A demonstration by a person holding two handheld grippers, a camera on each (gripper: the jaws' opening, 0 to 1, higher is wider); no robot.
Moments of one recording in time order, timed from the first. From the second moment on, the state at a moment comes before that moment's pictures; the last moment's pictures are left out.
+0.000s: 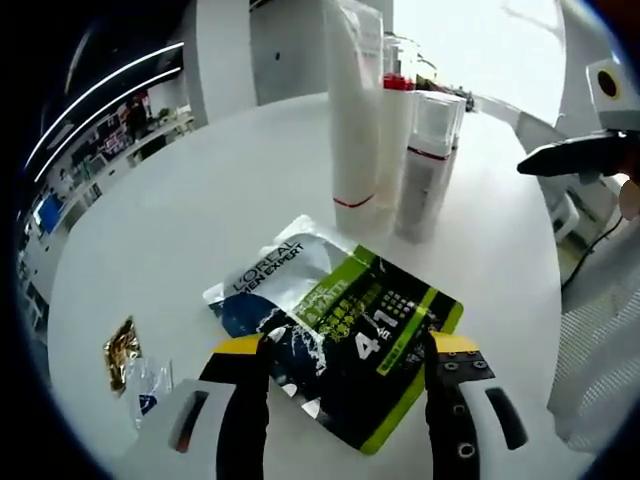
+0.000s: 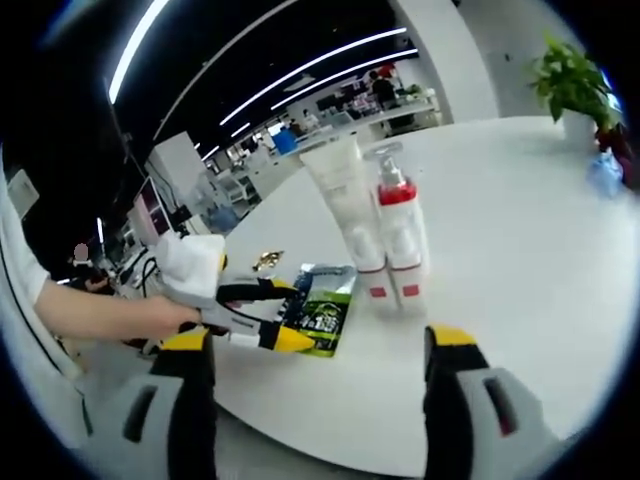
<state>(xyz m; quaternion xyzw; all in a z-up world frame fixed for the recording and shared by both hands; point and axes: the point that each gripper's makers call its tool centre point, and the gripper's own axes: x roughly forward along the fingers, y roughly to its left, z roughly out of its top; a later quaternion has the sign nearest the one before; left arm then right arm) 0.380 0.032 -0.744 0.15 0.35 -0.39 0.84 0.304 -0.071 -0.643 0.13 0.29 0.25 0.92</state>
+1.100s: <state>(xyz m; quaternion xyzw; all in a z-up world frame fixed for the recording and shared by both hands) 0.336 0.071 -0.717 0.11 0.36 -0.34 0.86 0.292 -0.089 -0.634 0.07 0.28 0.23 0.93</state>
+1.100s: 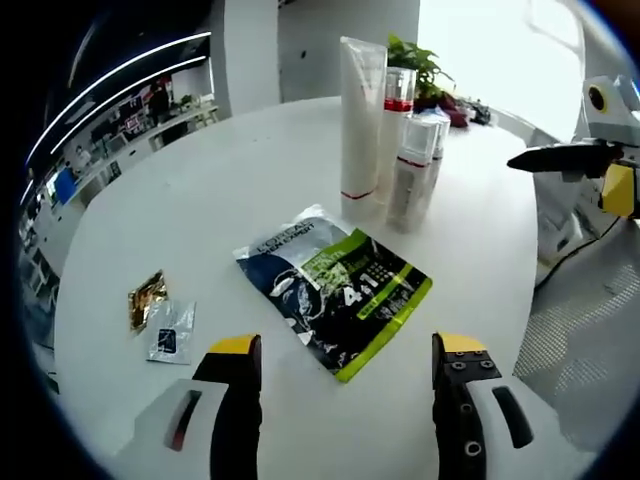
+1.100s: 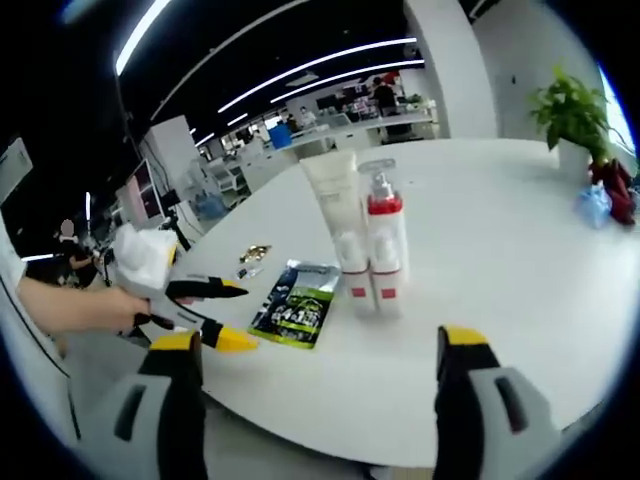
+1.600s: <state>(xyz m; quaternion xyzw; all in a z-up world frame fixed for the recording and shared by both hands) 0.309 0.109 -0.693 0.07 0.34 -0.30 0.89 0.295 -0.099 -0.625 0.06 0.26 0.19 0.95</state>
